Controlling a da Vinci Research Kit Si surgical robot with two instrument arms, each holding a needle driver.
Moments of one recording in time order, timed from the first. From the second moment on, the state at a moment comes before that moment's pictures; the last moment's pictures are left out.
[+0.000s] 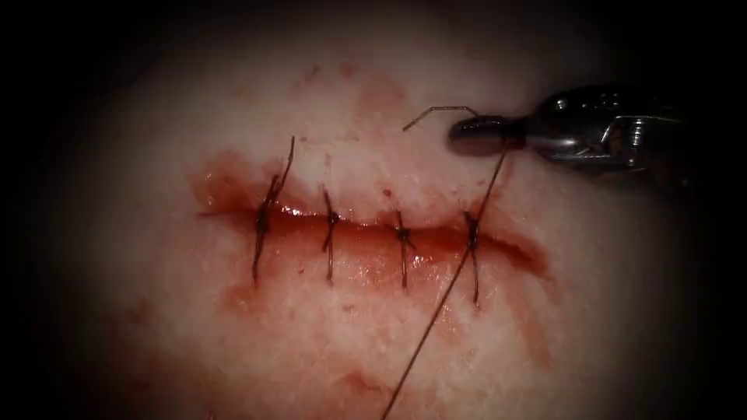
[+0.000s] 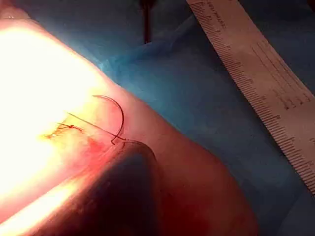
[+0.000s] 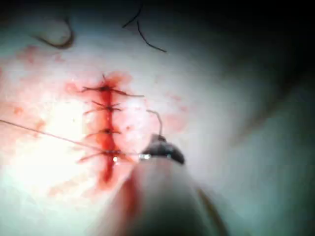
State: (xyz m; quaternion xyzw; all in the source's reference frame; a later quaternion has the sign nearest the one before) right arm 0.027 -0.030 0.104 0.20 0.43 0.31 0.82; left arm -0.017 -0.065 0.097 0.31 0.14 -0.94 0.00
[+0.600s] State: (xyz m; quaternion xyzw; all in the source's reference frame) right arm 0.027 -0.029 0.105 0.19 0.42 0.29 0.84; left arm -0.018 -0.069 0.096 0.32 0.16 -0.93 0.01
